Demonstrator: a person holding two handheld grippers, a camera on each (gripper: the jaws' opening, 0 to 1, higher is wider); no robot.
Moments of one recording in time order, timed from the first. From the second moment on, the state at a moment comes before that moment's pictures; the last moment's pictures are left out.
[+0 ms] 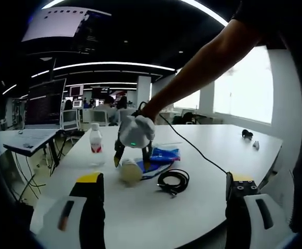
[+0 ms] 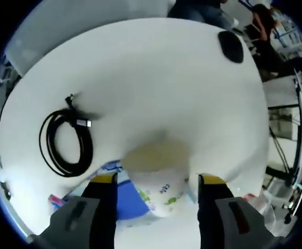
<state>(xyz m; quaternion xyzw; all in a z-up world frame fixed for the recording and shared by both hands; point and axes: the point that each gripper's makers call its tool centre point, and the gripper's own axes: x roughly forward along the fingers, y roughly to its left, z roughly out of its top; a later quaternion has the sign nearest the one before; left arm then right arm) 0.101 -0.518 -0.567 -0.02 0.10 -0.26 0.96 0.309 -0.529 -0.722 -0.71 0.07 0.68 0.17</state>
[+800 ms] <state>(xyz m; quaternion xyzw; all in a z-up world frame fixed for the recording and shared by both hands) 0.100 -0.518 -0.568 -0.02 0.10 -0.26 0.96 0.306 -0.529 -0.724 -0.73 0.02 0.66 0.14</state>
